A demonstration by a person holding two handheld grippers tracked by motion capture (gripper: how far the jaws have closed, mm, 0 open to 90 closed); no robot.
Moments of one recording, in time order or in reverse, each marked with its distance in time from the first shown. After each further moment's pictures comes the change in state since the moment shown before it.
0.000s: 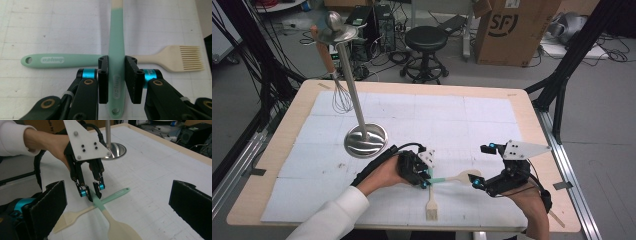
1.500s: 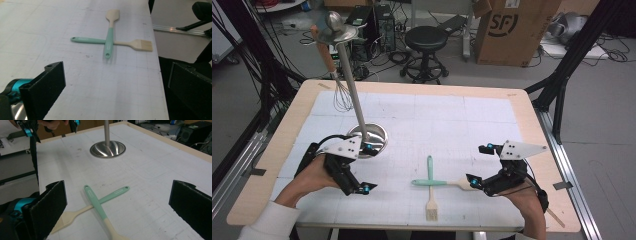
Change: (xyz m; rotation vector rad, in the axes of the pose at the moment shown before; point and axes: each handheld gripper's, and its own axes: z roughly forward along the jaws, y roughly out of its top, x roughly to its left) left arm -0.045 -0.115 -0.148 -0.402 0.158 -0.058; right arm -0.003 -0.005 0.007 0.006 -0.009 0.008
